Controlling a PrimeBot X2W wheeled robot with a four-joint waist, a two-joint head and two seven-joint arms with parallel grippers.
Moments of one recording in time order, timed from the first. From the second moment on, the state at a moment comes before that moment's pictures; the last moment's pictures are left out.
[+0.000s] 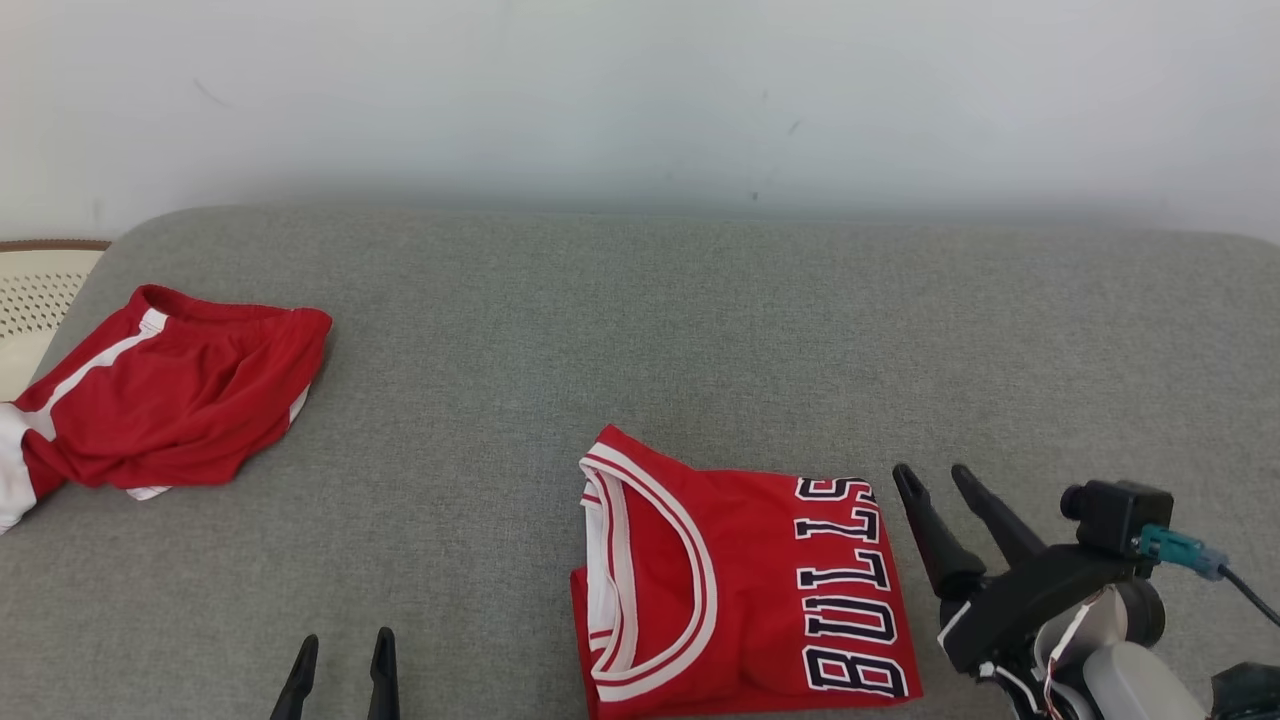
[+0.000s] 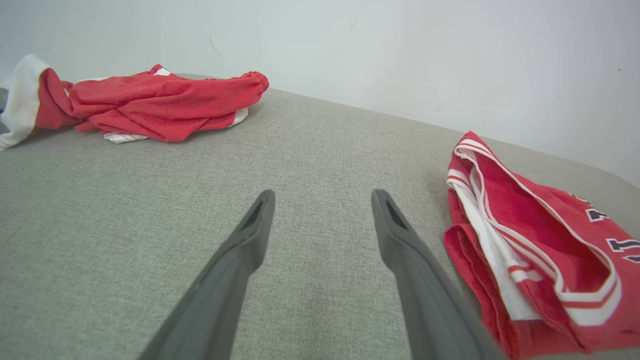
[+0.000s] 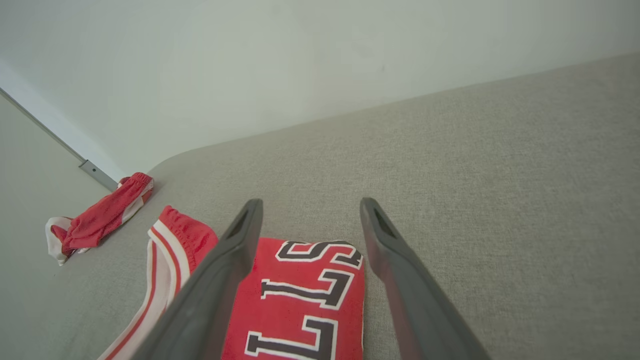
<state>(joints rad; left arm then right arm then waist) 0.01 0.06 -0.06 0.10 -0.23 0.02 -0.26 -0.27 -0.32 0.43 0.22 0.68 0.13 -0.01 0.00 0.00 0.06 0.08</state>
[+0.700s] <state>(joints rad) 0.00 0.06 -0.07 0.10 -0.22 0.02 -0.26 -0.27 -0.24 0.43 0.45 0.65 0.13 0.09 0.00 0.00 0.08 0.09</state>
